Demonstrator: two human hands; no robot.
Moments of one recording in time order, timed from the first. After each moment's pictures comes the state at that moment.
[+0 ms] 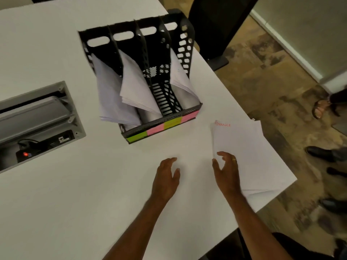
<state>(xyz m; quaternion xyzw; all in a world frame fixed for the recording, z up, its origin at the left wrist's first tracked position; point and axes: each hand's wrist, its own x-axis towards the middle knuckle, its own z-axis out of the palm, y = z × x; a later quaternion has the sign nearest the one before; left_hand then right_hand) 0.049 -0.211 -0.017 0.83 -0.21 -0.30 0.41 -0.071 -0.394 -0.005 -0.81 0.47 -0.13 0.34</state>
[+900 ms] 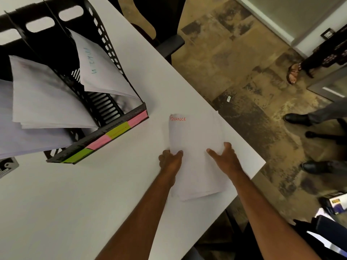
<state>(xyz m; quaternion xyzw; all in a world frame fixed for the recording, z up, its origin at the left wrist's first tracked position) 0.005 -0.418 -0.029 0.76 0.06 -0.51 0.39 -0.153 -0.564 -0.046 -0.69 0.61 0.07 0.38</state>
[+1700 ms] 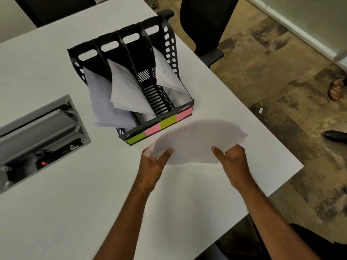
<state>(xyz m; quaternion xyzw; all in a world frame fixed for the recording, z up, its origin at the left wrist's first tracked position) 0.076 -0.220 0.087 0.68 -0.10 -0.31 0.66 -0.079 -0.409 0.064 -0.61 0.38 -0.21 0.67</state>
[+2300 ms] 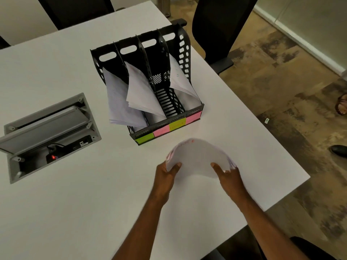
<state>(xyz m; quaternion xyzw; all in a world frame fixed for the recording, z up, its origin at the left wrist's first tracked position) 0.042 -0.208 0.055 0.70 -0.02 -0.34 0.64 -0.088 -0.372 0.044 -0.70 0.40 -0.14 0.58</state>
